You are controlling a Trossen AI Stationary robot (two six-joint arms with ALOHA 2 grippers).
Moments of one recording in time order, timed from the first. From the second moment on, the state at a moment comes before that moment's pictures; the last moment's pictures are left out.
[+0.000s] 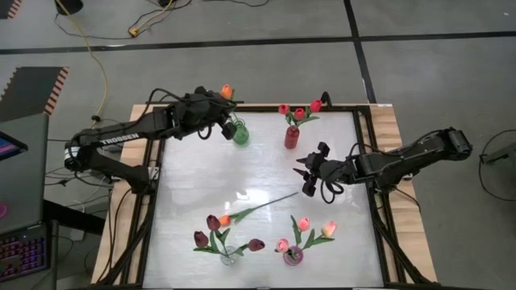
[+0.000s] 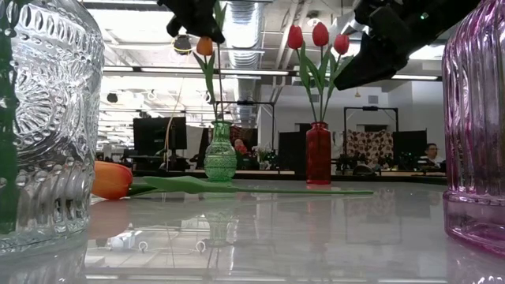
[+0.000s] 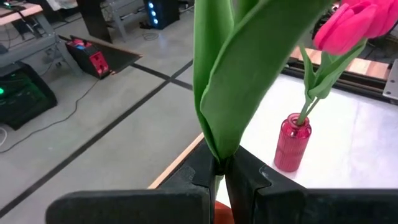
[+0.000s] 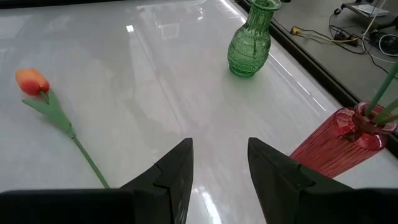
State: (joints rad) left arm 0.30 1.28 1.24 -0.38 -0.42 -0.05; right arm 0.19 1.12 0.68 -0.18 0.55 0.26
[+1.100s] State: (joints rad) left arm 0.30 1.24 1.24 -0.38 -0.43 0.05; right arm 0.19 1.12 0.68 -0.18 0.55 0.26
